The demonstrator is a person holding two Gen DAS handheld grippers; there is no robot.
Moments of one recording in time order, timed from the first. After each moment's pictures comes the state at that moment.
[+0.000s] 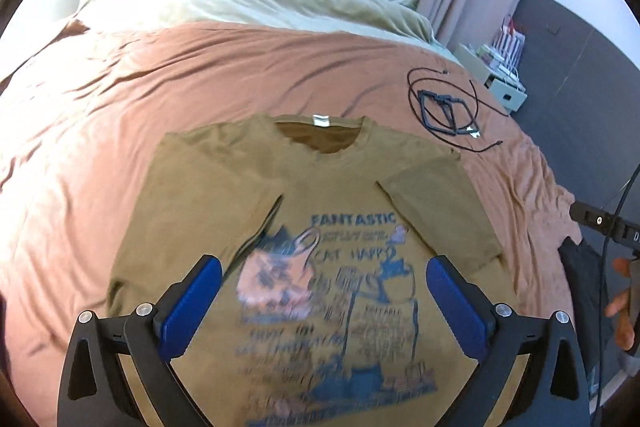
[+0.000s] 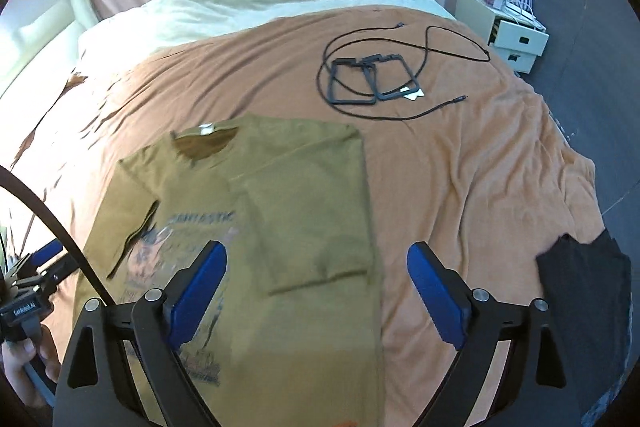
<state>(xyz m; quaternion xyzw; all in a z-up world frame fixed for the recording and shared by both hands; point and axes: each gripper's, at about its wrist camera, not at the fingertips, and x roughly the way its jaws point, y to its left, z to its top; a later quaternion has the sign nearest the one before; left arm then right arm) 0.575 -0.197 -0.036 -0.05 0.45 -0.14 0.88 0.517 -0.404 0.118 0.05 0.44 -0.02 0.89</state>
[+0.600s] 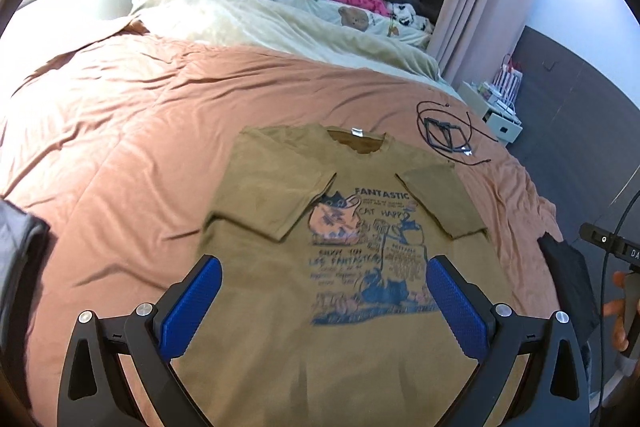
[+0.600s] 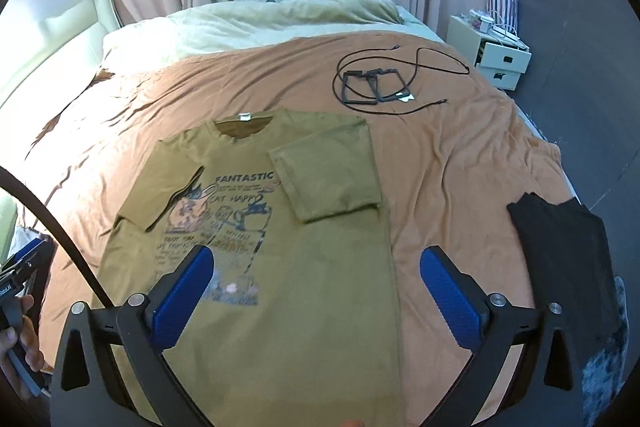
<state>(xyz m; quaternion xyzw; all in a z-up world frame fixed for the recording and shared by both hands) 0.434 -0.094 0.005 -0.08 0.39 -0.12 0.91 0.353 -0.347 0.159 0.04 0.40 -0.03 0.92</state>
